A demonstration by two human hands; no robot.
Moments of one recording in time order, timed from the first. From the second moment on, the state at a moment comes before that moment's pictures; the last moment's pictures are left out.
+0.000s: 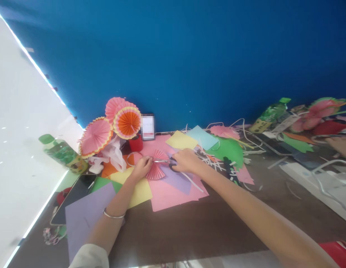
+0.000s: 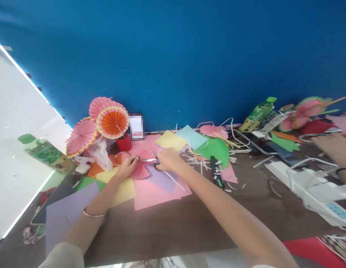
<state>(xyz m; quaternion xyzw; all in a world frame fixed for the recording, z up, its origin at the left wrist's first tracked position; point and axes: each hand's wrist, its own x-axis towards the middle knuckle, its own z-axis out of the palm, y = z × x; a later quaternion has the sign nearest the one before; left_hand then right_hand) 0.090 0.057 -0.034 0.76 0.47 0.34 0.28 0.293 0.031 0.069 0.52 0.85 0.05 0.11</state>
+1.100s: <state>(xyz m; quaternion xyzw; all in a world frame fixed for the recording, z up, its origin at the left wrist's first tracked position) 0.093 0.062 -0.051 0.74 0.49 0.41 0.23 0.251 0.020 0.055 0.43 0.90 0.11 0.05</state>
